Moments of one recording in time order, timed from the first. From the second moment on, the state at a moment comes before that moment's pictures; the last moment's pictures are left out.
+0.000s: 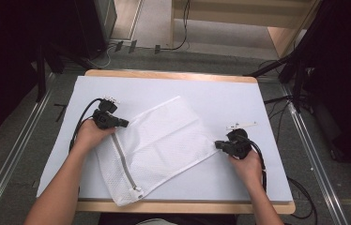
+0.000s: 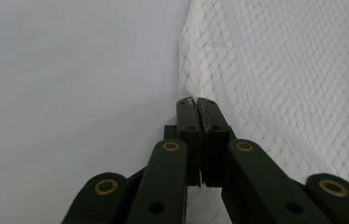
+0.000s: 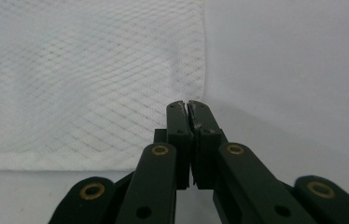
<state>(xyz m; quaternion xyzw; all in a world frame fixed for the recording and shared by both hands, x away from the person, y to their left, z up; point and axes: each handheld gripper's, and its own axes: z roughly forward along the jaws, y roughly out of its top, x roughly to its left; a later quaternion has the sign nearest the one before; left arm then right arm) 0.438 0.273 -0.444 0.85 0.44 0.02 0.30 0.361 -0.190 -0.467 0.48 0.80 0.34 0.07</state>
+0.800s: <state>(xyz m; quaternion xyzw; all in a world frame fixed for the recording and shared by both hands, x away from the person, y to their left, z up) 0.388 0.286 -0.442 0.80 0.49 0.01 0.35 0.459 -0.184 -0.458 0.50 0.78 0.36 0.08</state>
